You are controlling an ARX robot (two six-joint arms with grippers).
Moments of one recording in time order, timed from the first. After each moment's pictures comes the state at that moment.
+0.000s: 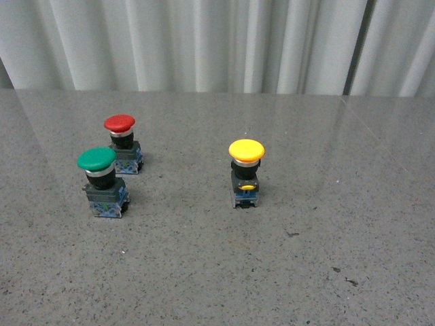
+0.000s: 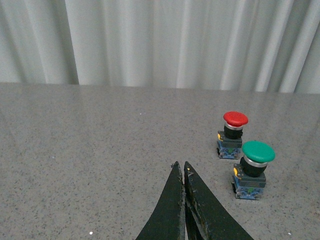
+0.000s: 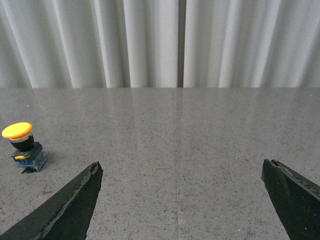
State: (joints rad) left arm 0.00 0.48 0.01 0.48 0.00 -0.01; right arm 0.00 0.00 0.01 0.00 0.00 0.01
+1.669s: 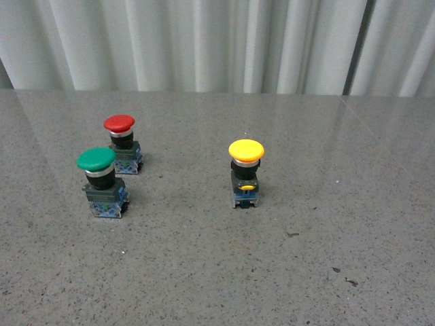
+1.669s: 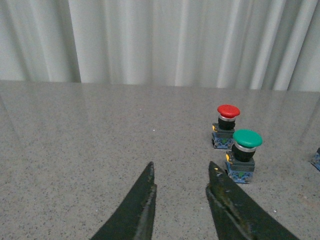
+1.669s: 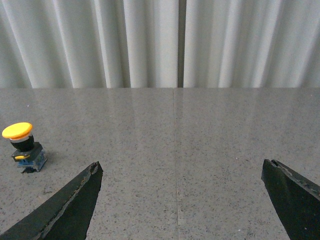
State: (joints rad) left arm 0.00 0.01 0.01 0.00 0.00 -0.01; right arm 0.00 0.00 0.01 0.00 0.00 0.01
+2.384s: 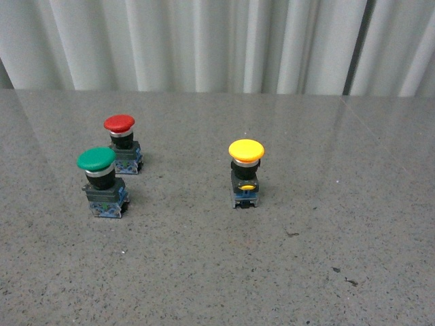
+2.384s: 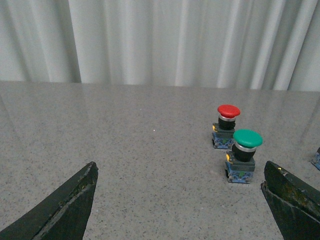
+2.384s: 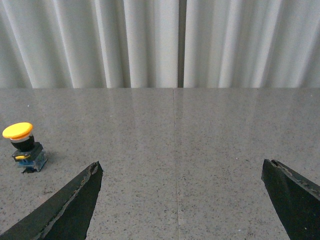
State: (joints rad) left arm 0.00 0.01 0.01 0.00 0.00 -0.01; right arm 0.00 0.00 0.01 0.00 0.00 0.01
